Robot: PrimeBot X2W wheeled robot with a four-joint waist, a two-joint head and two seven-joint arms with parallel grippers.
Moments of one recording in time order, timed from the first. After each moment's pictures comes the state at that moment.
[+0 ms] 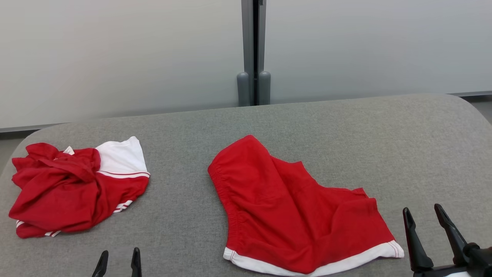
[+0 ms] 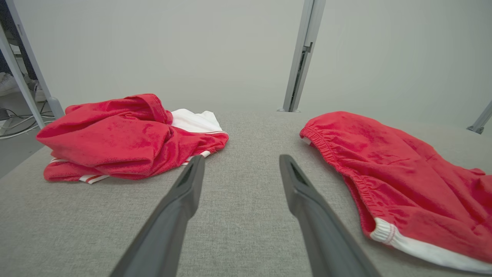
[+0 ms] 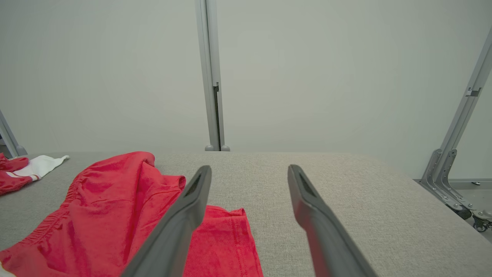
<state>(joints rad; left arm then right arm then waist) 0.29 0.17 -0.14 0.03 -0.34 0.12 -0.26 0.13 -0.09 -0.04 0.08 0.14 0.13 -0.26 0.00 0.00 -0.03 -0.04</state>
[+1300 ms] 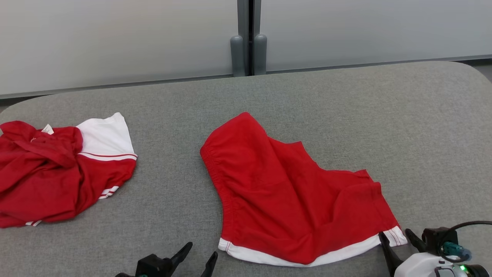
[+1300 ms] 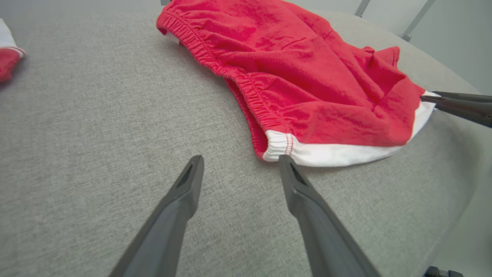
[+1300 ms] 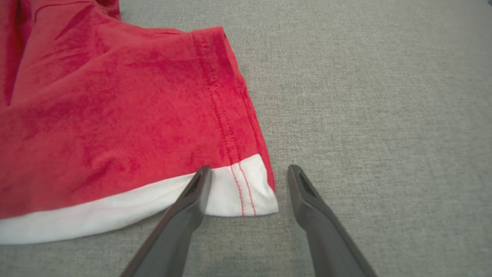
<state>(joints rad) 0.07 0.20 -0.43 0.23 -0.36 -0.13 -0.09 -0.05 -0.08 -0.01 0.47 0.12 0.13 0.02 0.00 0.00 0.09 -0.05</state>
